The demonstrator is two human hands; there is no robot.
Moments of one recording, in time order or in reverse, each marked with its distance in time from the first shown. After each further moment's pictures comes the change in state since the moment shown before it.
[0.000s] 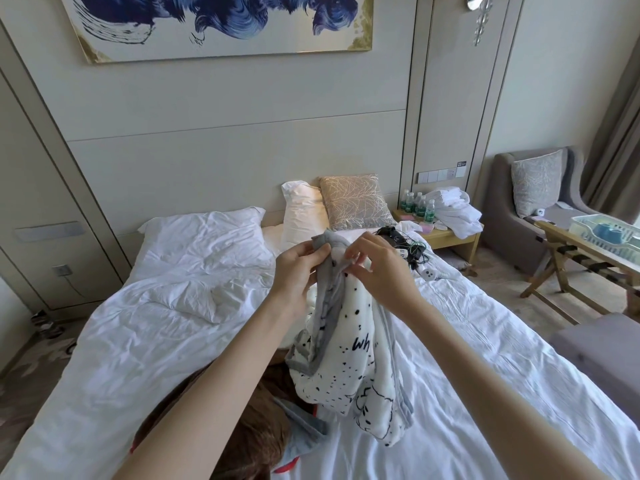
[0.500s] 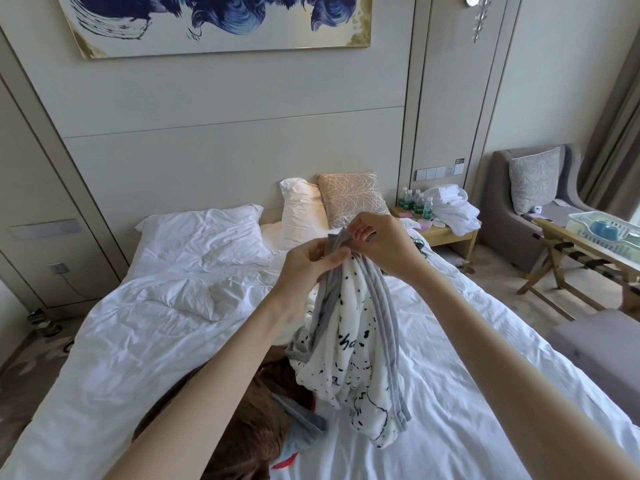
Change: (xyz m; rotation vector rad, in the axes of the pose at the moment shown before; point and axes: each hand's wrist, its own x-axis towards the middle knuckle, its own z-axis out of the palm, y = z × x) left_hand -0.007 -0.002 -0.005 0.142 -0.262 0.070; right_hand 0.034 -0.008 -0.025 0.147 -0.121 0.132
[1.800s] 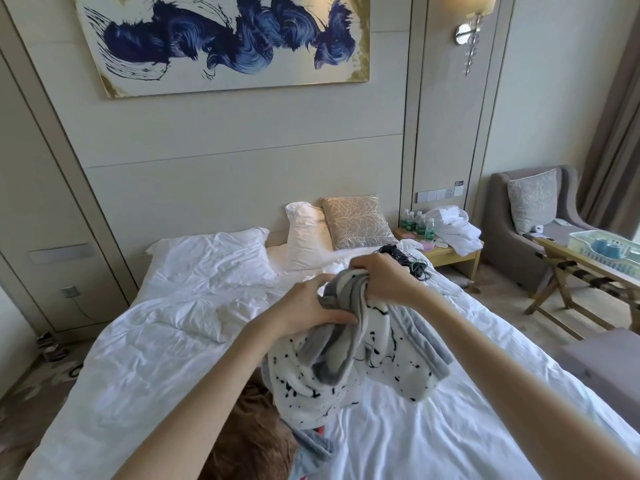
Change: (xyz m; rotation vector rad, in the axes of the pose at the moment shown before) left_hand -0.020 0.009 -0.024 0.915 -0.195 -0.043; right_hand -0.012 0.006 0.007 -0.293 -0.255 -0.018
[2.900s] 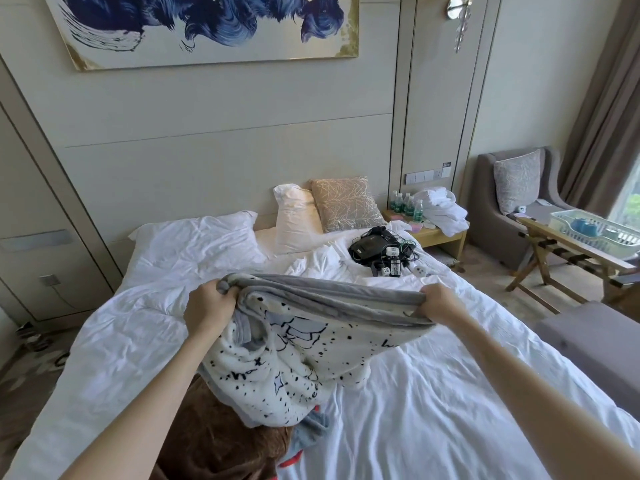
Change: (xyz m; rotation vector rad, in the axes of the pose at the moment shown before) left_hand -0.025 -0.128 -0.040 0.148 0.728 -0.458; right_hand -0.070 0.108 0.036 -0.160 -0.014 0.797
